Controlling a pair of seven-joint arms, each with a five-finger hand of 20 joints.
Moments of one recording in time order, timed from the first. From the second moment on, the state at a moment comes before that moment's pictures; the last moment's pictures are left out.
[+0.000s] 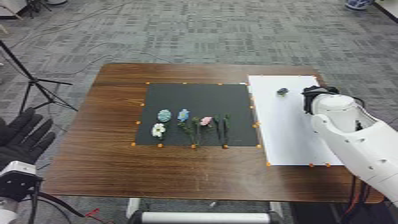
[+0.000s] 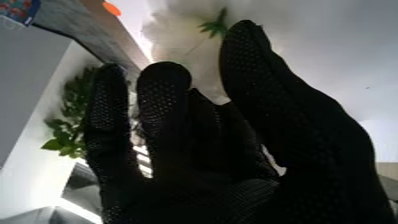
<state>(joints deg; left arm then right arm) 151.0 -49.9 -118.0 -131.1 6.3 18.6 23.9 -61.4 -45.4 54.2 -82.2 -135.4 -29.5 31.3</state>
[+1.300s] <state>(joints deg) 149.7 -48.9 -117.0 -131.3 4.3 20.1 25.2 -64.5 -46.7 49.7 -104.1 -133.5 -5.6 22.1</state>
